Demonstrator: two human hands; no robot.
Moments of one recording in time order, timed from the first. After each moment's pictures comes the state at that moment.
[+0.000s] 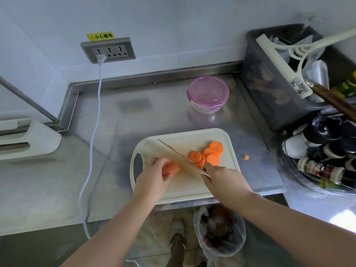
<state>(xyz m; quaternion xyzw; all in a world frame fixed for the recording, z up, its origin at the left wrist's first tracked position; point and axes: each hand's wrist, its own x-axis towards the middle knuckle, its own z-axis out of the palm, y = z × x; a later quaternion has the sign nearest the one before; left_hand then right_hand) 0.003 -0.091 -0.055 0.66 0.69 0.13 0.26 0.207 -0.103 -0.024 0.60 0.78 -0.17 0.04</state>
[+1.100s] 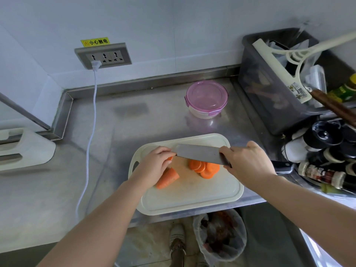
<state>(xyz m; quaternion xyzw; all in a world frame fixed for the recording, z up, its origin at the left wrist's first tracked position) -0.009 -0.027 -0.057 0.79 0.55 0.10 0.24 0.252 -0.058 -0.006 0.58 0.81 0.06 0.09</state>
